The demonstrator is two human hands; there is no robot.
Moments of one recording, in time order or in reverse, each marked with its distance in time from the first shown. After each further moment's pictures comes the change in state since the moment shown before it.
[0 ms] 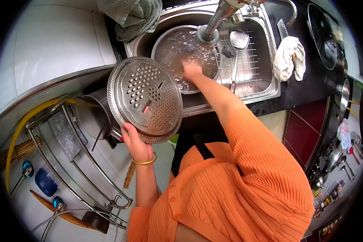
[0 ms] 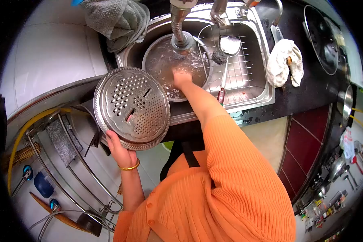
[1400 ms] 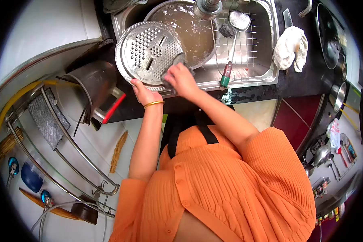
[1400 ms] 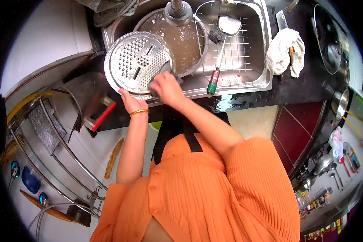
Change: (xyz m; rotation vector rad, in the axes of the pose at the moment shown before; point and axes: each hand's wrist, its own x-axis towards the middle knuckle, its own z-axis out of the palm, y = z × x) left_hand 0.061 -0.162 -0.013 -0.283 0.298 -0.118; right_hand -0.151 -0.048 -0.042 0.705 0.230 -0.213
